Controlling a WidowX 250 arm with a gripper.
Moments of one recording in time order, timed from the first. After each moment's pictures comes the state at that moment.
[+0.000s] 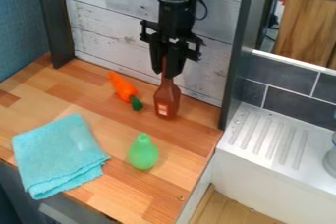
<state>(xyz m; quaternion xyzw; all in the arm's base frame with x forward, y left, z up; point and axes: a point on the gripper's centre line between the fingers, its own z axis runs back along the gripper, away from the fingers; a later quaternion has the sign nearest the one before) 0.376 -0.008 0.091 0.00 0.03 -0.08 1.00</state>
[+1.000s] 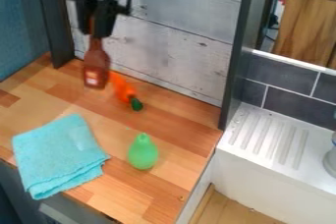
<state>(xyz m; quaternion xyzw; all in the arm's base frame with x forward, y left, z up) 0.334 0.088 0.141 0.03 0.11 0.04 0.99</state>
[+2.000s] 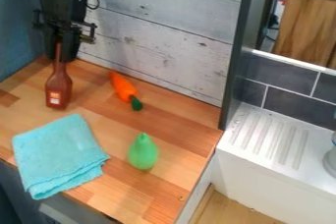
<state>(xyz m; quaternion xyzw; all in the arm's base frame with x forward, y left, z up) 0.337 0.160 0.082 0.04 0.18 0.11 0.98</state>
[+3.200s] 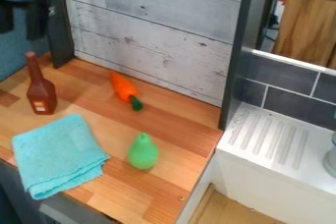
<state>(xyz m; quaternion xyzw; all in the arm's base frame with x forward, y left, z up) 0.303 0.169 0.139 0.03 0.10 0.06 0.99</state>
